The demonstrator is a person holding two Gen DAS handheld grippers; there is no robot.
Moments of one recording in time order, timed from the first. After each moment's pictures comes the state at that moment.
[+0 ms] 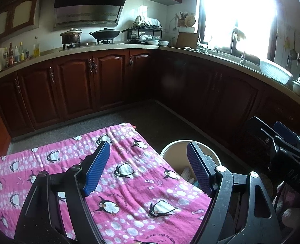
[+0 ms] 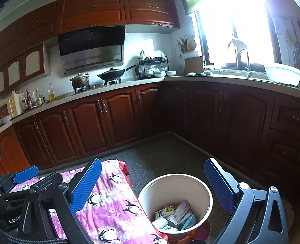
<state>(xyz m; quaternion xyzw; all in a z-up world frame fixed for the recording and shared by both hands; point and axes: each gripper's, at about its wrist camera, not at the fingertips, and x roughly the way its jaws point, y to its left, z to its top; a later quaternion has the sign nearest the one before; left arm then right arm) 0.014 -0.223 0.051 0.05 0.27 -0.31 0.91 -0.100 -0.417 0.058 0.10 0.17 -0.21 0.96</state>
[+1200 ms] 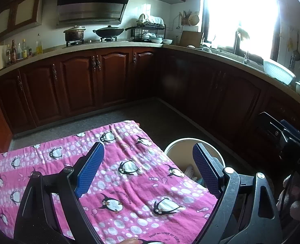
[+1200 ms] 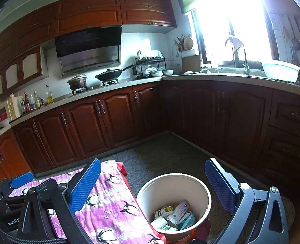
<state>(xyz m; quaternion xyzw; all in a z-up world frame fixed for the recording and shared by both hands) 0.019 -0.216 0.044 0.05 0.28 -0.30 0.91 -0.104 -0.426 0.059 0.11 0.17 -0.21 0.96</state>
